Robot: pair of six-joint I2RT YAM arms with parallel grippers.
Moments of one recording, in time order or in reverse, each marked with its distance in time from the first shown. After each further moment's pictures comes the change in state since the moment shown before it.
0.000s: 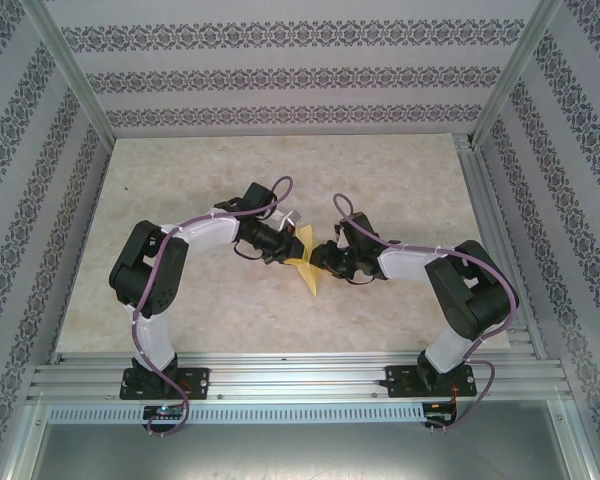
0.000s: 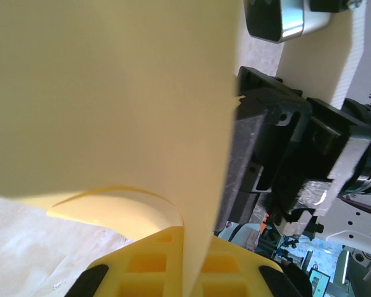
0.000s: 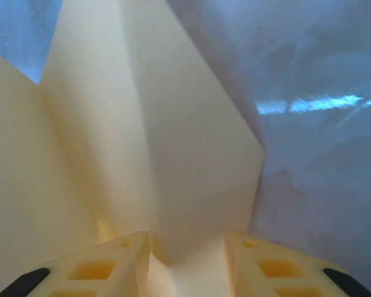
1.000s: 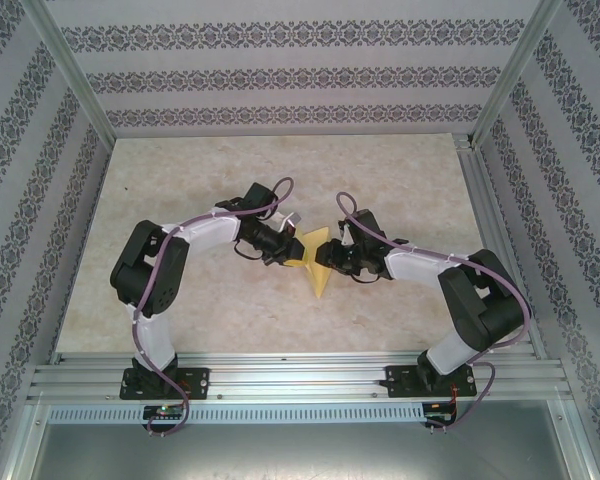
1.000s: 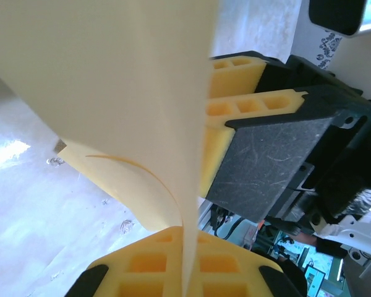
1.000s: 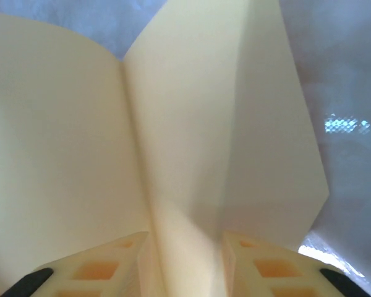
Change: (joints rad) left arm -0.002 0.005 0.016 -0.044 0.001 0.003; right arm -0.016 -0.084 0.000 -0.095 0.049 -0.113
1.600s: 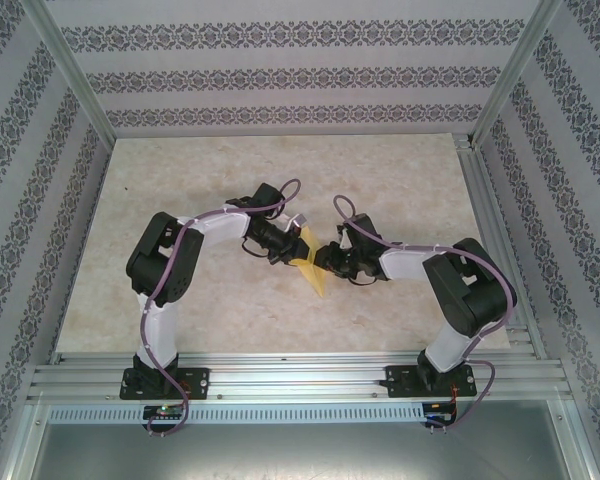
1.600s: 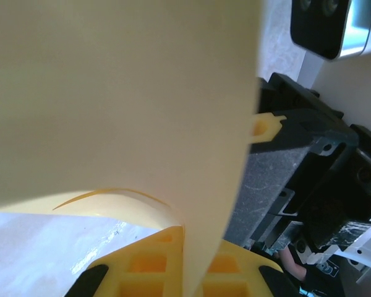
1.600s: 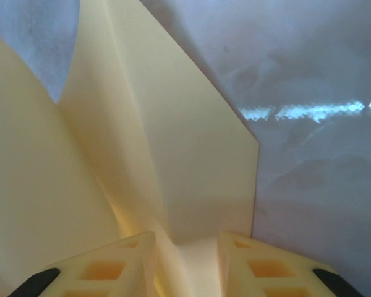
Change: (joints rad) left arm -0.011 0.122 0.084 -0.017 0.006 -0.001; right arm -0.010 0.108 -0.018 0.125 -0.044 0.053
